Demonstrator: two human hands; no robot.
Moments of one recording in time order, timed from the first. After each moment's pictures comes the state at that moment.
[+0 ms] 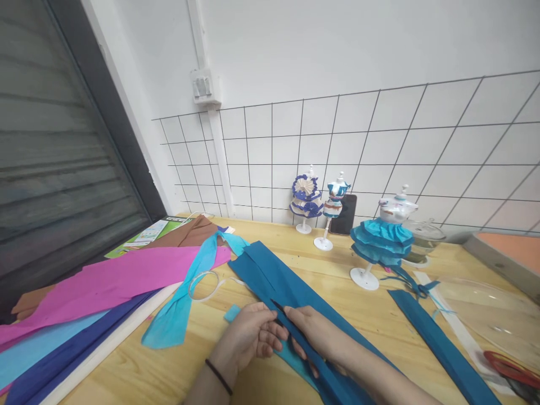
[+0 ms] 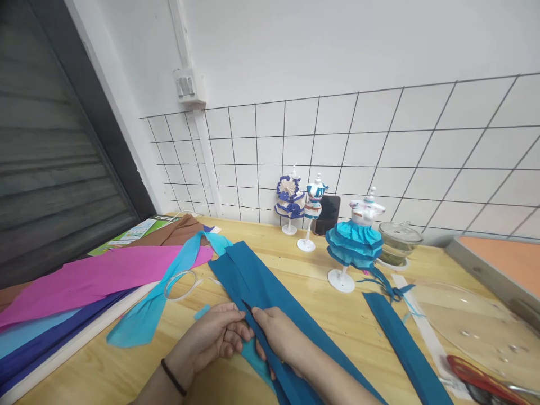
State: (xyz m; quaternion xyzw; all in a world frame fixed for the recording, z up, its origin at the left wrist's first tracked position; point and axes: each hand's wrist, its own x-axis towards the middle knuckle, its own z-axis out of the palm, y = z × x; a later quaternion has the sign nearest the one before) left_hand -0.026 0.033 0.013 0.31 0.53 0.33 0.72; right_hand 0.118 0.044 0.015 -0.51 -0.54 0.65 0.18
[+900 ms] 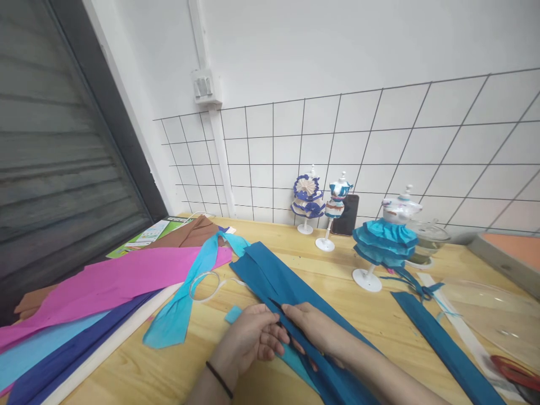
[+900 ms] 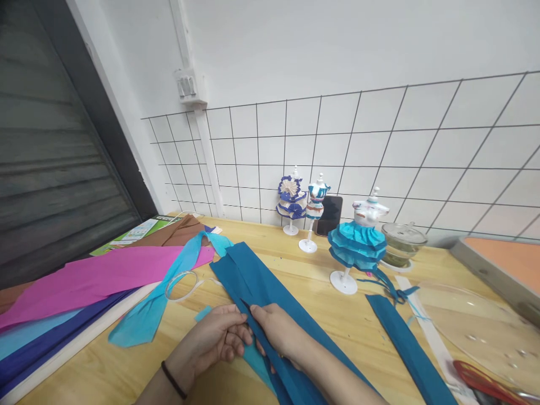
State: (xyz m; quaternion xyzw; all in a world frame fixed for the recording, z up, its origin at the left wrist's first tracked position) left_hand -0.025 0.031 0.018 0.32 0.53 0.32 0.71; right_hand 0.115 0.051 0.019 -0.49 -0.57 0.64 0.17
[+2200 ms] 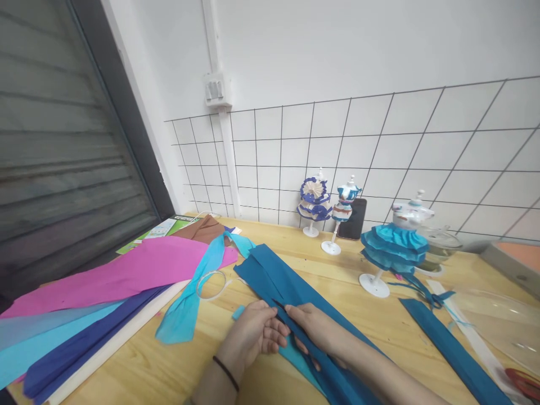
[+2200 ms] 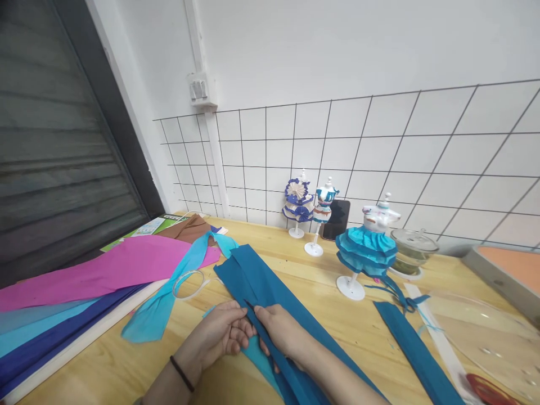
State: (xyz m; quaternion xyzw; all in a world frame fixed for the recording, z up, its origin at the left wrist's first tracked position) left_hand -0.029 0.035 0.015 0.29 0.55 0.36 0.70; right_hand 0.111 0.056 0.014 -0.49 -0.57 0.64 0.16
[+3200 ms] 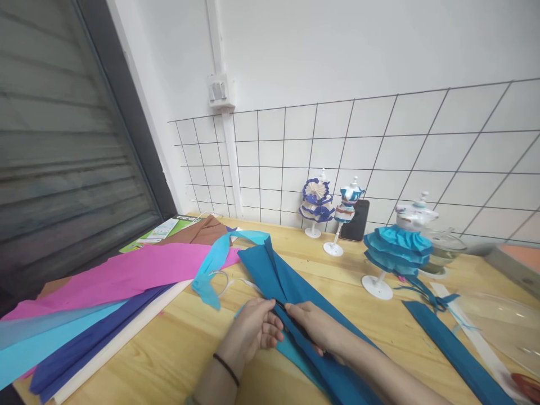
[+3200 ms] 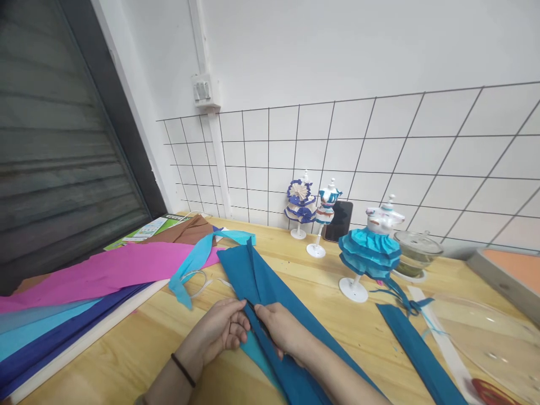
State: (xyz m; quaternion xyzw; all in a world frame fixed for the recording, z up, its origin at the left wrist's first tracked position) left_hand -0.034 0.039 0.015 0.28 0.56 0.38 0.68; right_hand 0.107 0.059 0.017 -0.50 -0.61 0.60 0.16
